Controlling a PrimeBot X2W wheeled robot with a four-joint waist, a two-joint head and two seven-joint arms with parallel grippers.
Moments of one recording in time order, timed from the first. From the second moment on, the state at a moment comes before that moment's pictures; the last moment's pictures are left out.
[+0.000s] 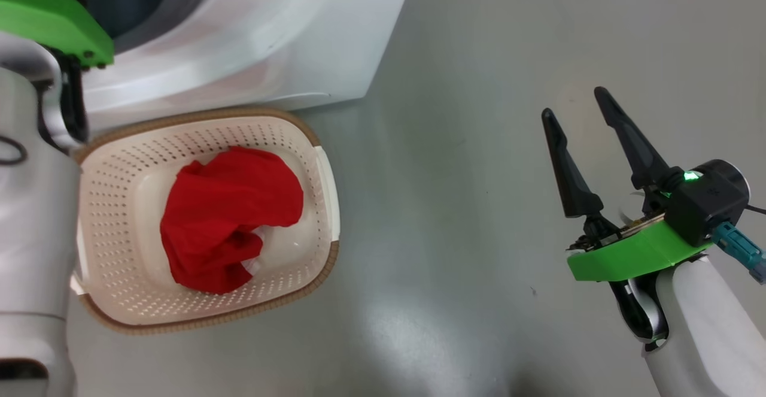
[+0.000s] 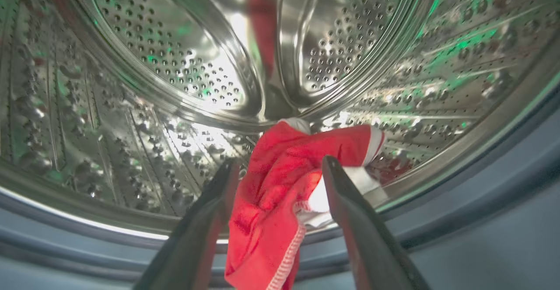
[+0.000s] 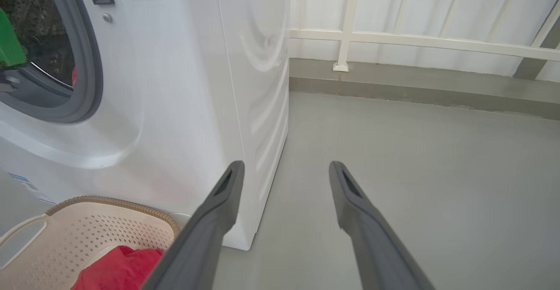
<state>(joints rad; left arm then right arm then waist) -1.16 0.21 -0.10 0.90 -0.33 0.08 -0.21 -0.36 -0.14 0.13 0.13 0.27 0.13 -0.26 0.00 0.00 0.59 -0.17</state>
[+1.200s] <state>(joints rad) -1.29 0.30 -0.16 1.20 -0.30 0.13 -0.20 -0.37 -0.12 0.18 0.15 0.32 0.13 -0.26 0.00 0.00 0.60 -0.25</state>
